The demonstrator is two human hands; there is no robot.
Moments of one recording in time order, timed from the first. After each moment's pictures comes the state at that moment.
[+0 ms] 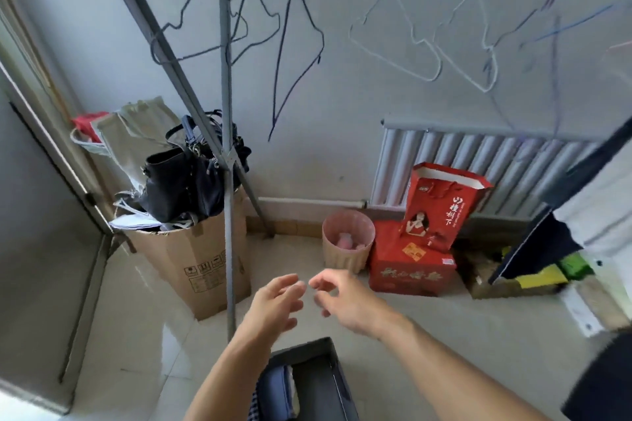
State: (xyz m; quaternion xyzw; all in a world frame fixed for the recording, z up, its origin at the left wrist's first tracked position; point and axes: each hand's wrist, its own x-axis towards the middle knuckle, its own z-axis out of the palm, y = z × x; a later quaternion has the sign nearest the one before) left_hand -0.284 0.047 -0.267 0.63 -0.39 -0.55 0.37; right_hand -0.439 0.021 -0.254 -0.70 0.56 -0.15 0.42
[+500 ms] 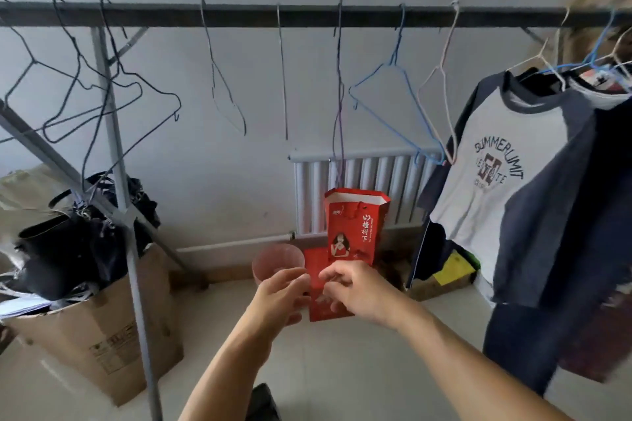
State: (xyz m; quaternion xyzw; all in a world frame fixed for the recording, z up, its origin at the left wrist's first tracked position) left_hand -0.481 0.055 -0.182 0.54 -0.51 -0.57 0.35; right_hand -0.650 0.061 -0.173 -0.64 0.62 -0.25 0.38
